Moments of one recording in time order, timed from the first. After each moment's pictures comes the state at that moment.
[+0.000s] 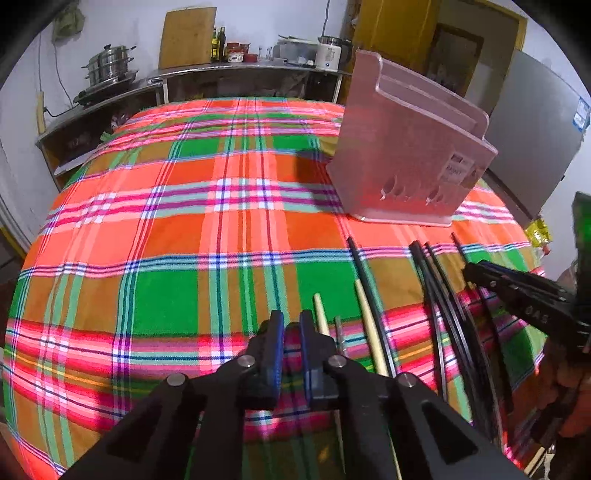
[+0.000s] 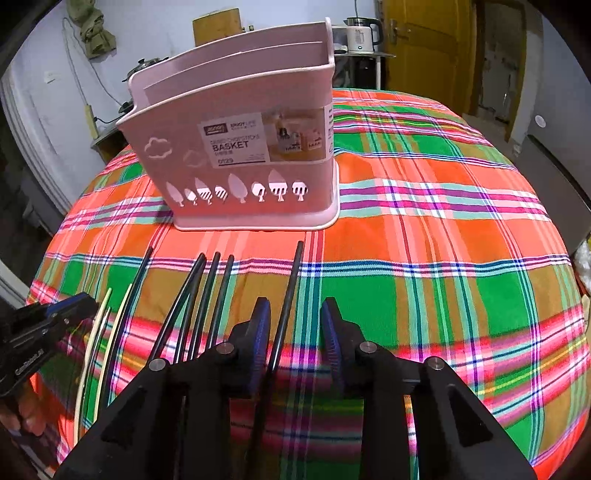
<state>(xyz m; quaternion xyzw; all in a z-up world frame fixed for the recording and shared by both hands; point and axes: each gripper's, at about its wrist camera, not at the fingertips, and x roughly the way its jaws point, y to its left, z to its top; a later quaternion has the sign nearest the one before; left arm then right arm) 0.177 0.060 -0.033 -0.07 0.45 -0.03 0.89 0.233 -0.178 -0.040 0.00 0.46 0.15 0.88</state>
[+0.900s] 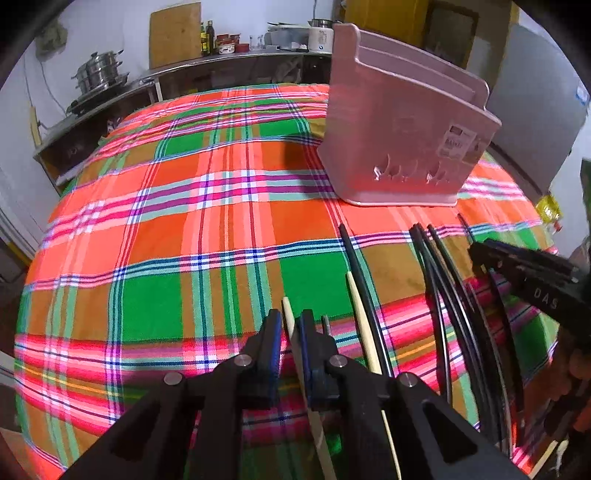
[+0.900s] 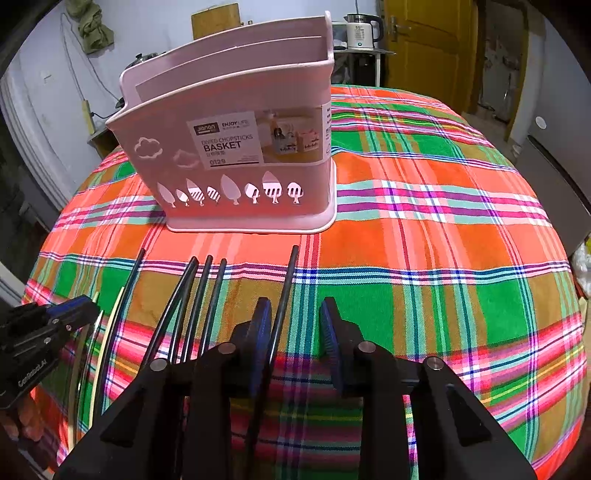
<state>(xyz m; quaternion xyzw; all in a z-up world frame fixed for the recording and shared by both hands) 0.188 0.037 -0.041 -0.01 0.49 -0.02 0.87 0.240 -0.174 -0.042 -0.01 0.47 0.14 0.87</state>
